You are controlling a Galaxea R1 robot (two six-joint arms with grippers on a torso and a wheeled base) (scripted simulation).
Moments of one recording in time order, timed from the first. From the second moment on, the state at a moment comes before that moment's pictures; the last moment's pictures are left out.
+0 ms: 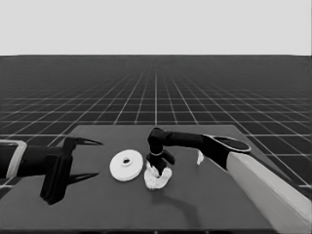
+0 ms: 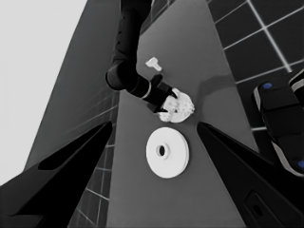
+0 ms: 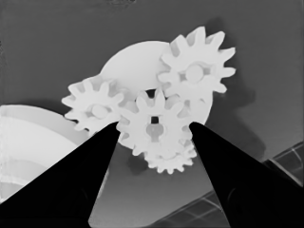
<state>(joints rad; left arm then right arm) -0.34 1.75 -0.42 0.31 0.68 0.35 -0.10 3.09 -1.81 -0.27 -1.50 2.15</state>
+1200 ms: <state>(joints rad) -0.34 1.75 -0.42 0.31 0.68 0.35 -0.10 3.09 -1.81 -0.27 -1.50 2.35</state>
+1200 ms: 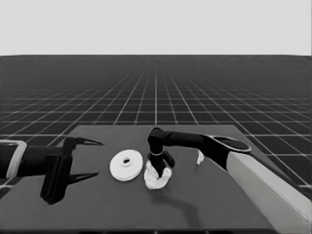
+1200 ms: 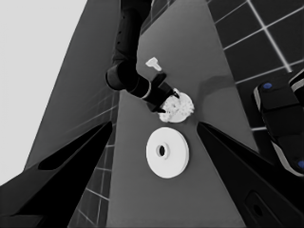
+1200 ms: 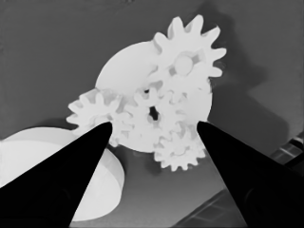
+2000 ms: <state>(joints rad) -0.34 1.75 -0.42 0.31 0.68 0.35 -0.21 2.38 -0.91 -0.51 -1.30 0.68</state>
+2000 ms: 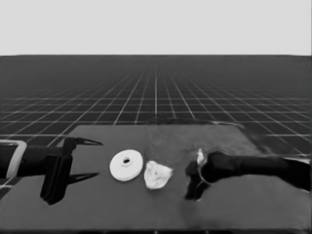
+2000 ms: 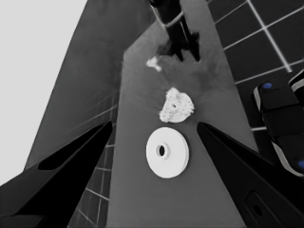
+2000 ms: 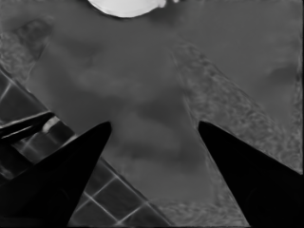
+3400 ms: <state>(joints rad) 0.10 2.78 -1.87 0.22 1.40 -0.92 -0.35 1.76 -0.39 -0.70 -1.18 0.32</state>
